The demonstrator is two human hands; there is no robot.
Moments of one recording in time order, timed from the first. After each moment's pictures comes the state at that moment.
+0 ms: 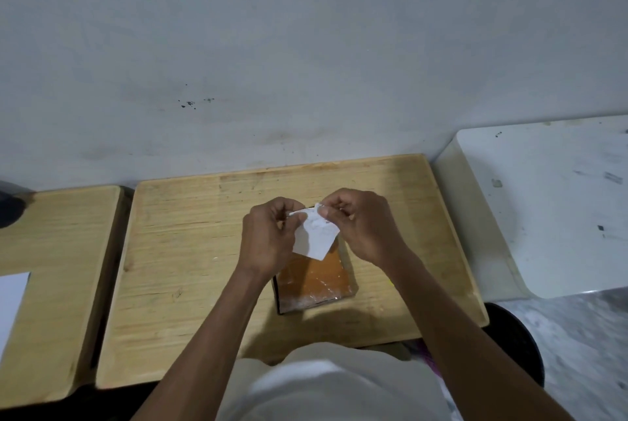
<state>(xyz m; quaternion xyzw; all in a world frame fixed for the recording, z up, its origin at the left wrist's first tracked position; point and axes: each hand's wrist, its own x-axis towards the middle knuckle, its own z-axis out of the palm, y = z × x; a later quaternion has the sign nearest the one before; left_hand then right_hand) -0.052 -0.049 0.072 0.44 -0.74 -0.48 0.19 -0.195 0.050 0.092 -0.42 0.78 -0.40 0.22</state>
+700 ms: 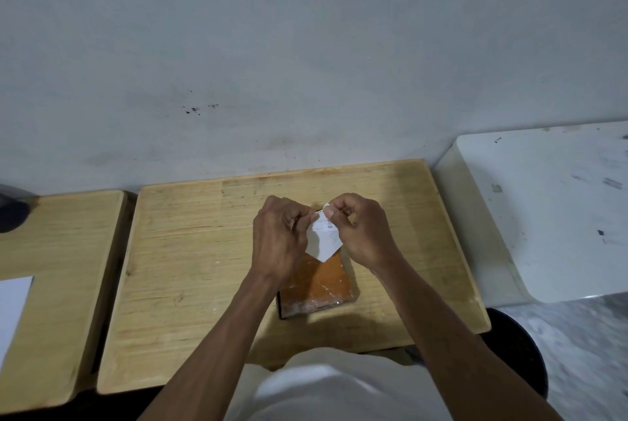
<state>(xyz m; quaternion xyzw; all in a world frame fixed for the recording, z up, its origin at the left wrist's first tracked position) -0.061 -0.041 0.077 0.37 -0.83 -0.31 0.28 -0.188 0.047 0.076 -0.36 0.80 -0.43 0.22</state>
